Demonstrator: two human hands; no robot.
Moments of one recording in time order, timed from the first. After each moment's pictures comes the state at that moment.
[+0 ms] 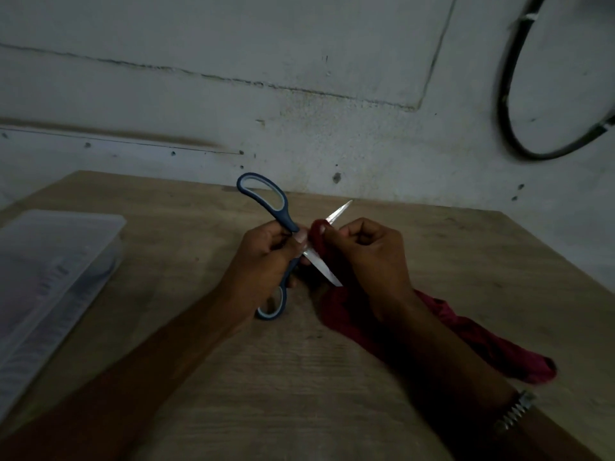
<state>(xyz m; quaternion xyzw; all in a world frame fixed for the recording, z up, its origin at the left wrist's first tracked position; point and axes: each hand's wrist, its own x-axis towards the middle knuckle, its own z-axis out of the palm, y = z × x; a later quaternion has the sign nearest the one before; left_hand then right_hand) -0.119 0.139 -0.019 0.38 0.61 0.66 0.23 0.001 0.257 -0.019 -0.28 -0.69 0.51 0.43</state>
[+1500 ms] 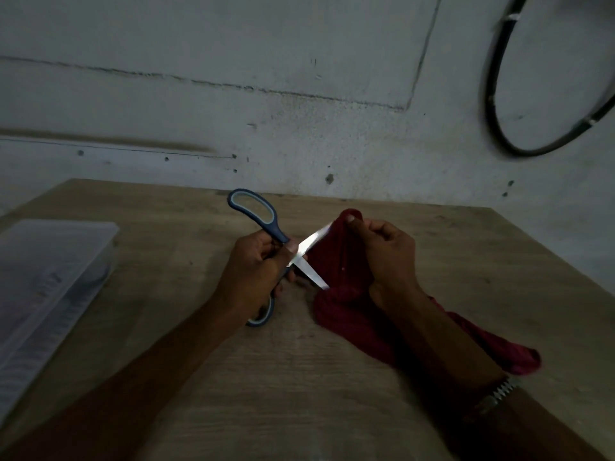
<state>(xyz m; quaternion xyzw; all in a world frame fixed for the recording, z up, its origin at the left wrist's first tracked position) -0.128 0.150 -0.041 0.39 0.62 0.65 0.20 0.011 0.285 -0.020 -0.34 -0.53 0.62 0.46</state>
